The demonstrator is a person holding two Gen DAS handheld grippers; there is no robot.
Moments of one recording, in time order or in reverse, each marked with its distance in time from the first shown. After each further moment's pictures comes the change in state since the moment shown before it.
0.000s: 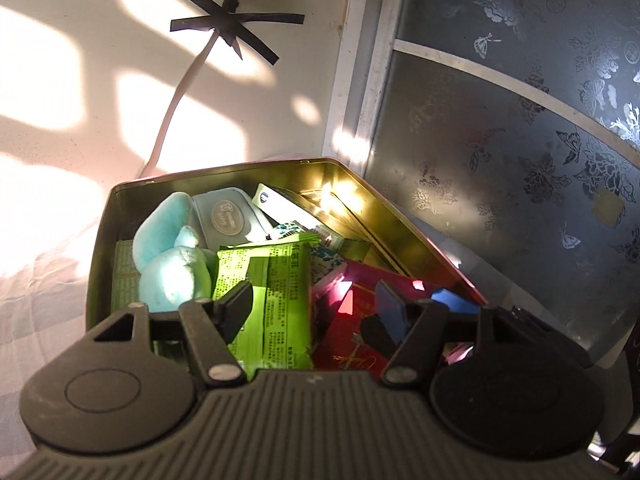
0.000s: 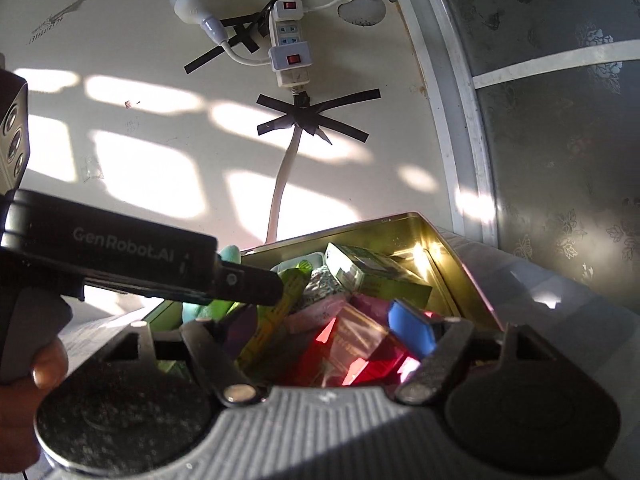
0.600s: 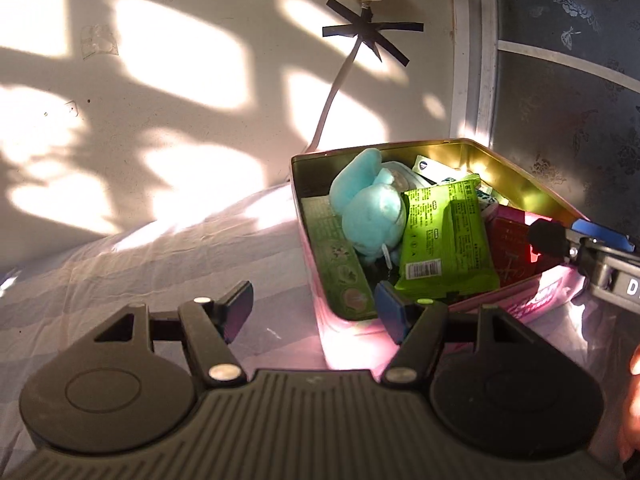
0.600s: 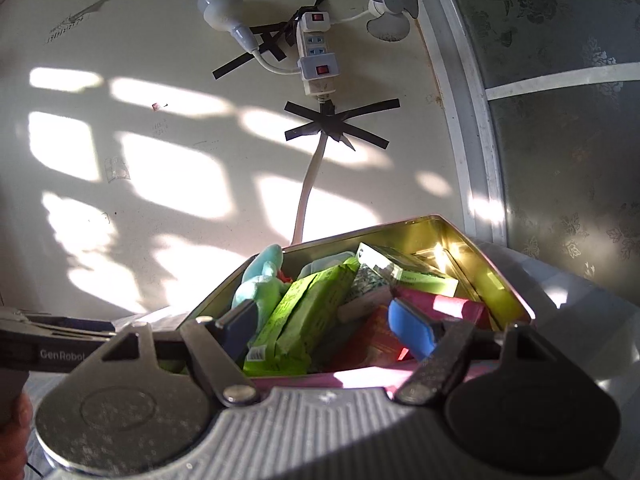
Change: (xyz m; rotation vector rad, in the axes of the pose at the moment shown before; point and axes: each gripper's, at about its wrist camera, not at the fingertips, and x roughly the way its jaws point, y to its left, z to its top) left arm -0.069 0.056 -0.064 0.010 -0.030 0.351; right arm -0.028 0.047 -0.002 -0.015 0.005 0.009
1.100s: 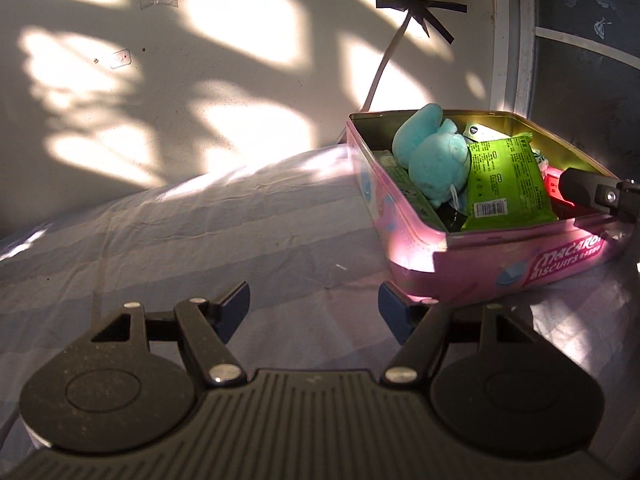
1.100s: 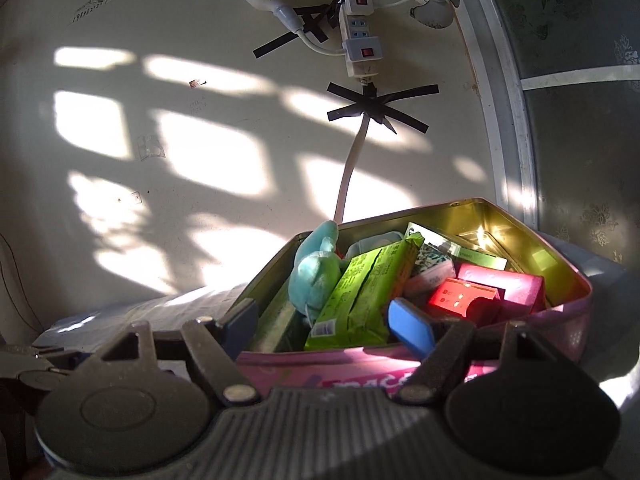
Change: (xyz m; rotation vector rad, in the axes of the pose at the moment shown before) left arm -0.001 0.039 -0.043 -0.044 0.033 0.062; right arm 0.000 0.042 -0.012 -0.021 0.044 0.055
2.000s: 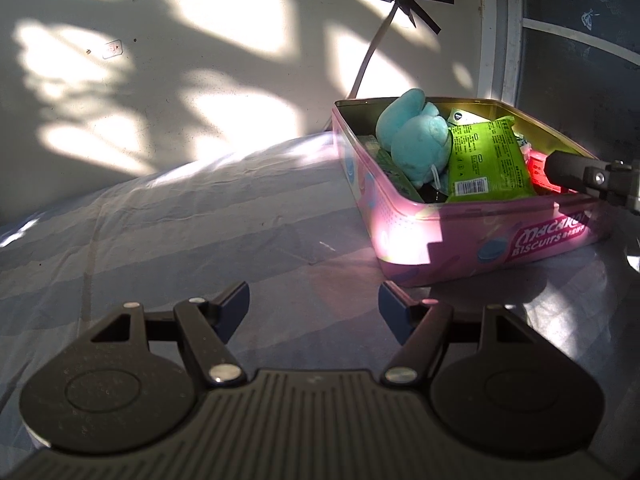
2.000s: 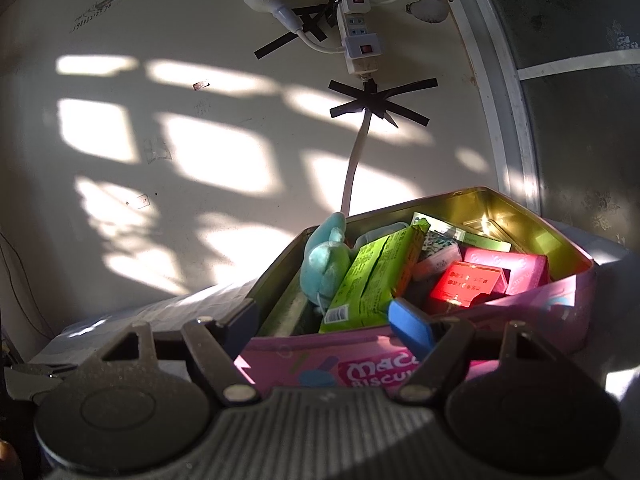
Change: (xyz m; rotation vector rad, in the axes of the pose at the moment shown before) left arm -0.008 -0.008 -0.011 0.008 0.018 -0.031; right arm -0.010 -0.002 -0.006 0.044 -0.007 0.011
